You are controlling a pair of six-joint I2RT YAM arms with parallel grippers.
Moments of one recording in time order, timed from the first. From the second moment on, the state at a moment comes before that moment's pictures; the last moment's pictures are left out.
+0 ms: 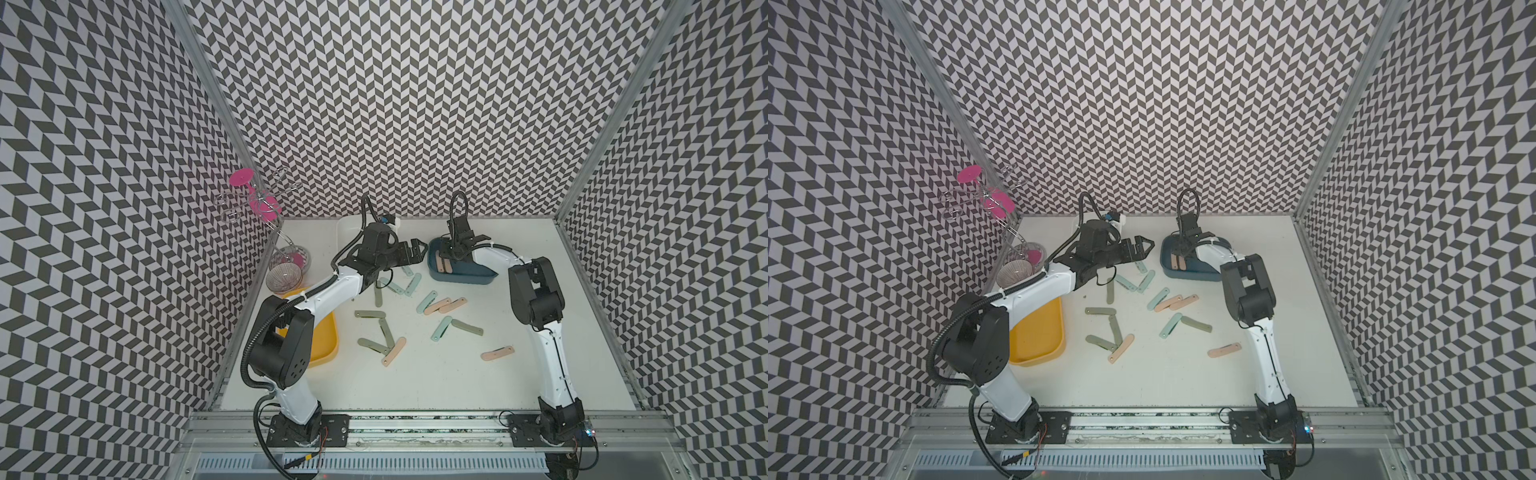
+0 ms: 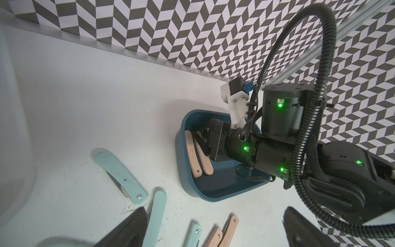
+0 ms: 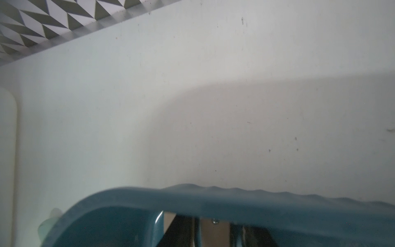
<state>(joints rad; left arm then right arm) -0.48 1.72 1.24 0.00 0.29 -0.57 0.35 2.35 1.83 -0.38 0.06 0.47</state>
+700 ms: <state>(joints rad) -0.57 1.48 1.06 -0.01 0.28 -0.59 0.37 1.59 1.18 -0.40 0.20 0.56</state>
